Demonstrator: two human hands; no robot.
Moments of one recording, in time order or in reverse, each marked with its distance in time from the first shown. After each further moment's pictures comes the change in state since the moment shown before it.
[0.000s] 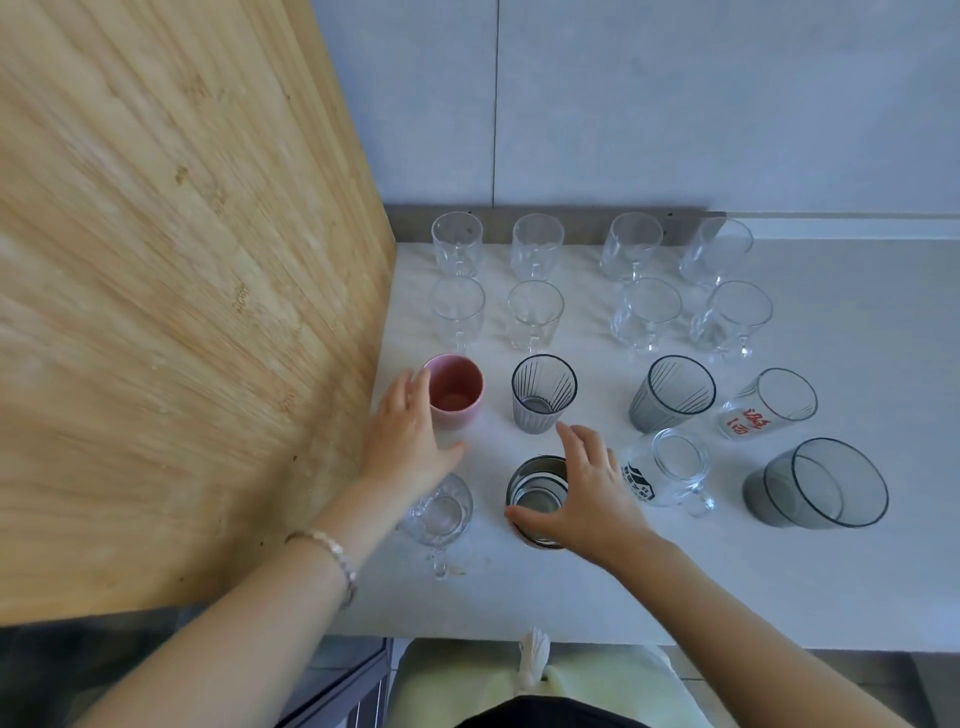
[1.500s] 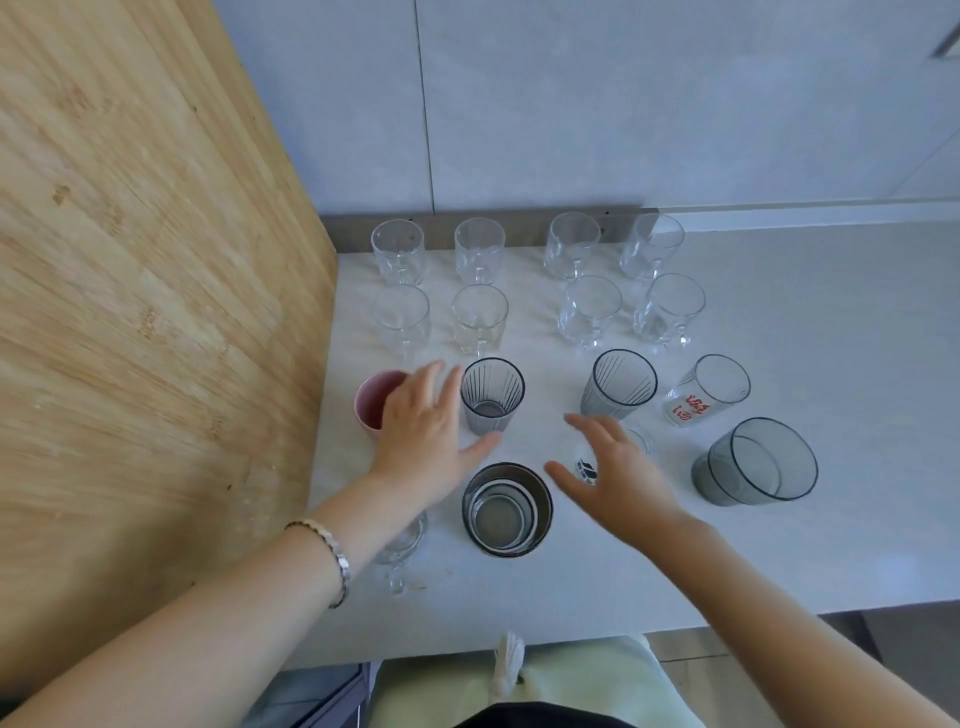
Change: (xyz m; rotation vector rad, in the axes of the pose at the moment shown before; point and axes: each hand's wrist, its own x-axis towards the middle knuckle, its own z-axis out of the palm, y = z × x) left_hand 0.002 0.067 0.002 0.209 0.035 0.277; right_hand -0.006 0.044 -0.041 0.053 0.160 0.017
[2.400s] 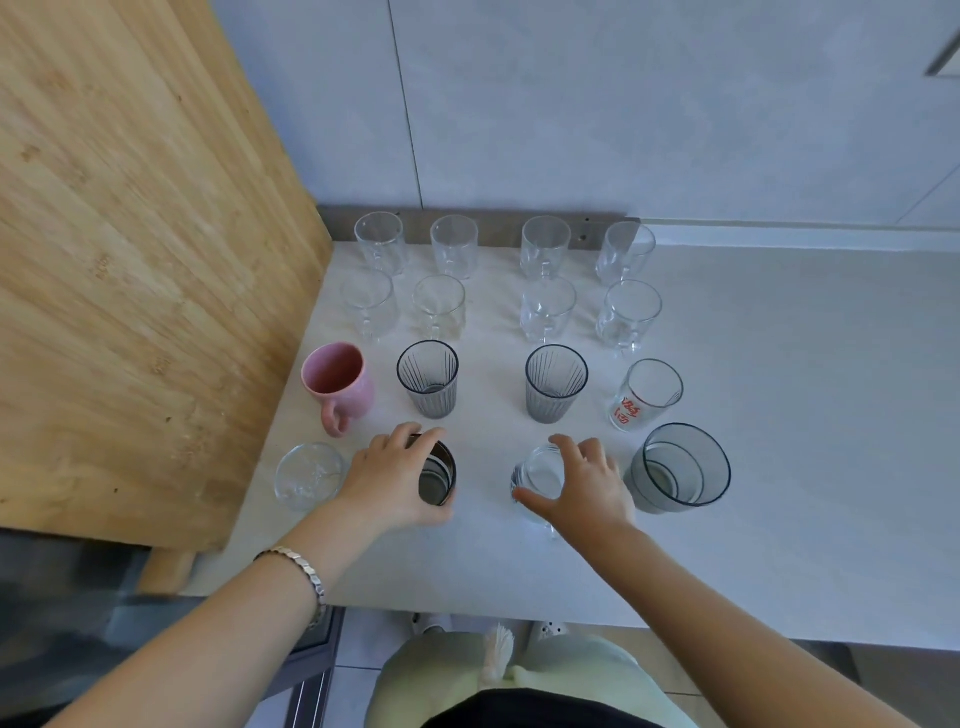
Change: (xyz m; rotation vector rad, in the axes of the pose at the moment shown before) left_hand -0.044 0.075 0.035 0.013 -0.441 -0.239; right_hand -0.013 0.087 -0.012 -0.123 -0.103 0.085
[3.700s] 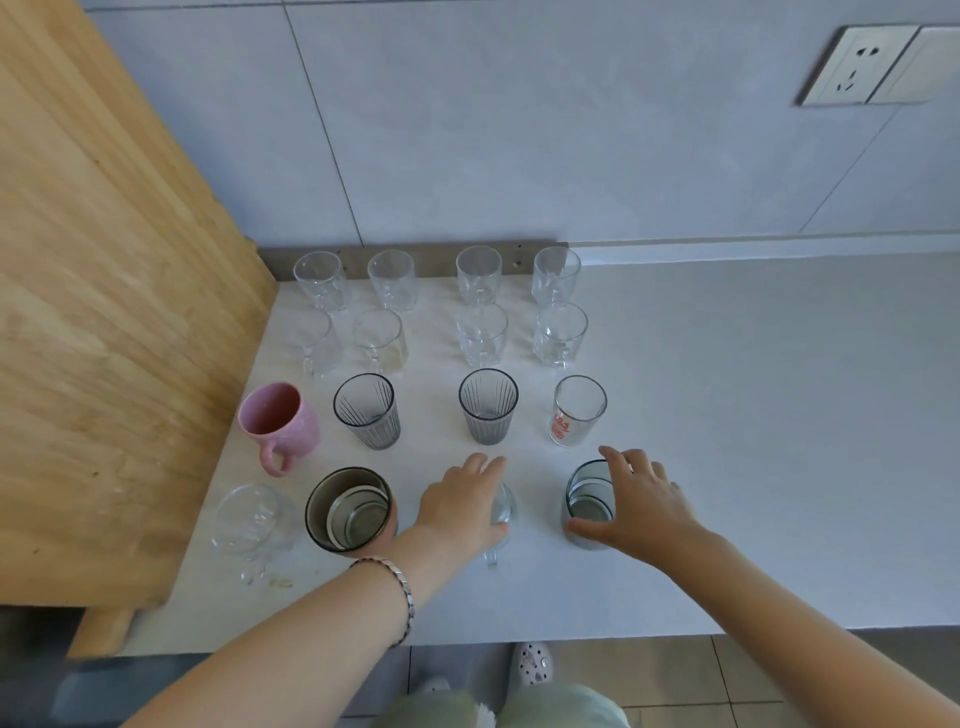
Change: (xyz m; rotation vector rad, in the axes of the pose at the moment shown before) left_hand 0.021 0.124 0.025 0.018 -0.064 0.178; right_hand -0.016 0.095 -0.073 -0.179 -0.076 0.039
